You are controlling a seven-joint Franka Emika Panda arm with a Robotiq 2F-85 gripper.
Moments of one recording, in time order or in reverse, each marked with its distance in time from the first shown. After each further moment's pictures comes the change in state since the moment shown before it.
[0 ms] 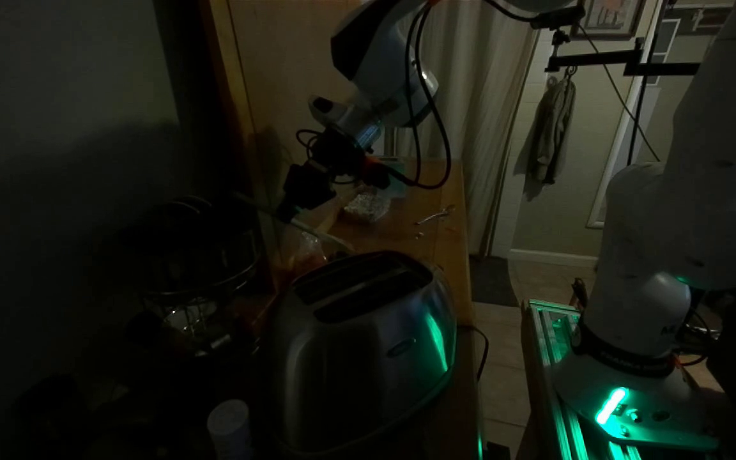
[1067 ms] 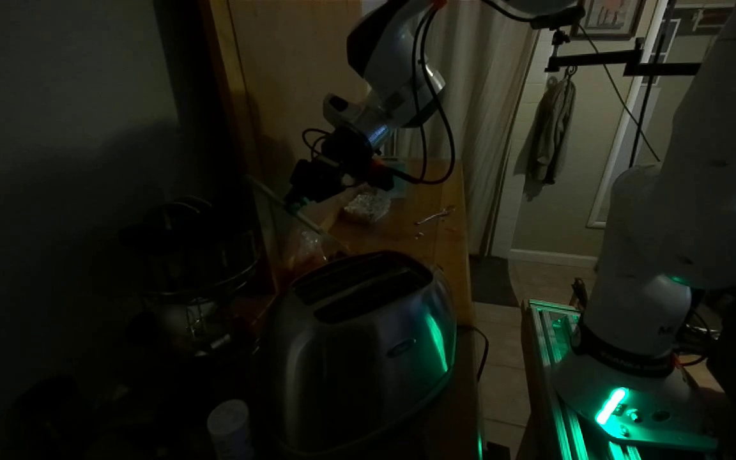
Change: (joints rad) arm -0.069 0.000 -0.037 0.001 0.105 -0.183 -0.171
